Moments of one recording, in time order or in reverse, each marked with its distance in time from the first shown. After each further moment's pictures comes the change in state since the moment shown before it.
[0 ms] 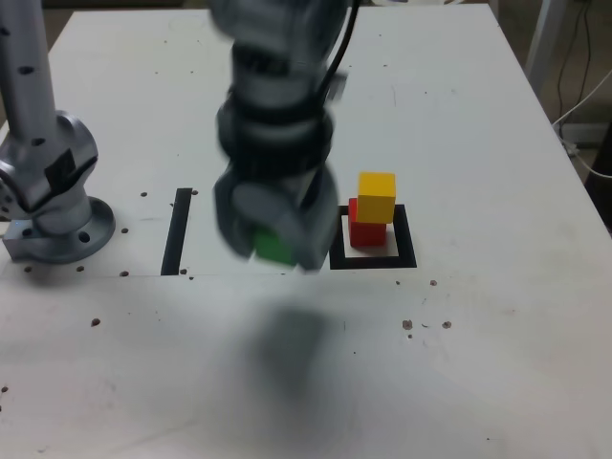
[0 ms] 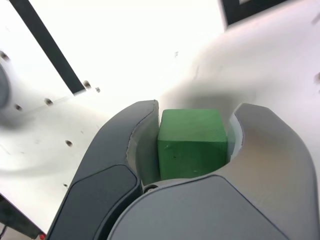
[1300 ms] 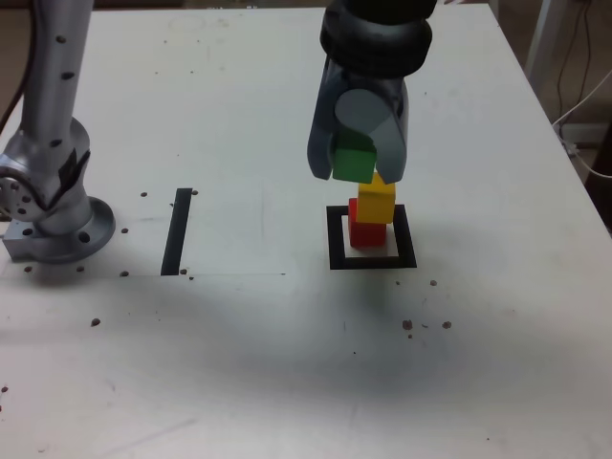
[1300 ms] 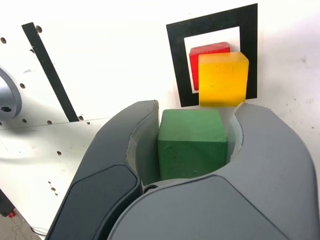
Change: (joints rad) arm 0.254 0.187 -0.387 0.243 0.023 0.075
